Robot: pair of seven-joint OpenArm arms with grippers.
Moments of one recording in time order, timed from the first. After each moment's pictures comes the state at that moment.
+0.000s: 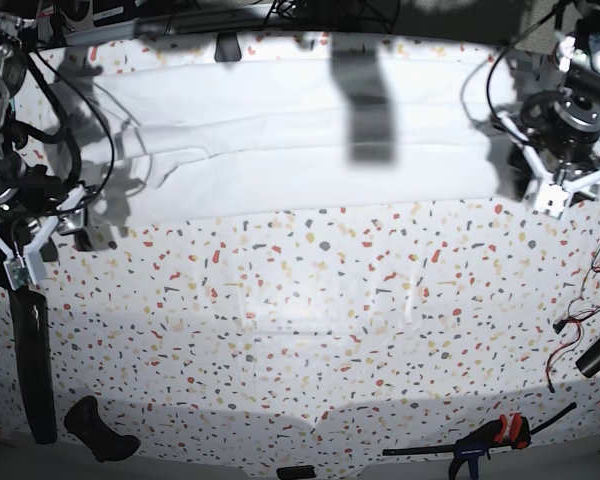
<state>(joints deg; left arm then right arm) 25.2 -26.9 -2.5 126.9 -7.3 -6.1 43.9 -9.6 31.8 21.0 113.7 30.7 22.3 -51.5</state>
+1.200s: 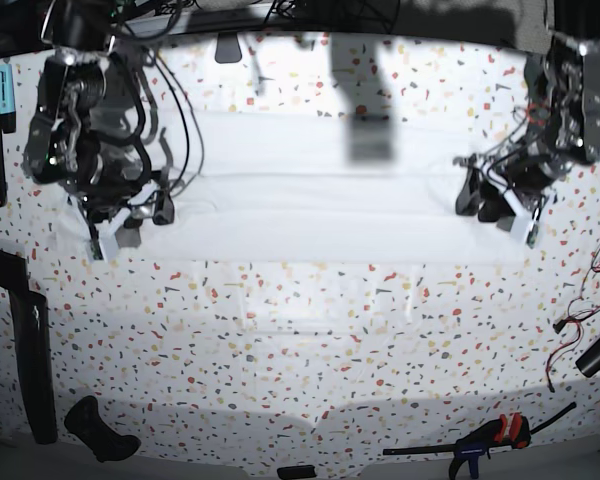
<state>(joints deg) 2.2 -20.0 -3.0 72.2 -23.8 -29.5 30.2 1.7 14.5 20.6 81.4 20.9 30.2 -47.5</state>
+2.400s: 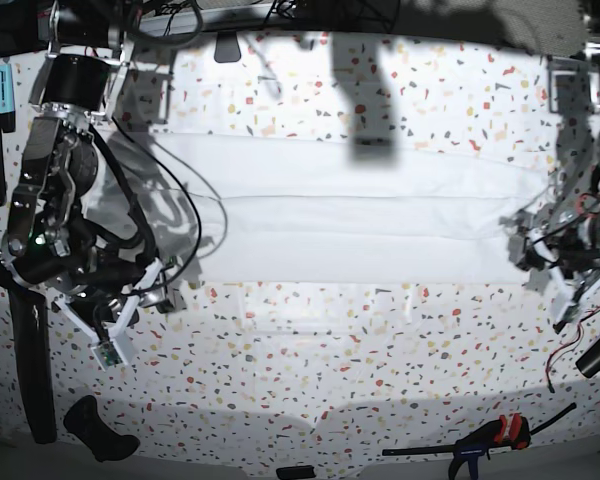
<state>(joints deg) -10.9 -30.7 -2.5 80.8 -30.0 -23.6 56.0 14.4 15.1 11.9 102.3 20.7 31.4 -65.7</state>
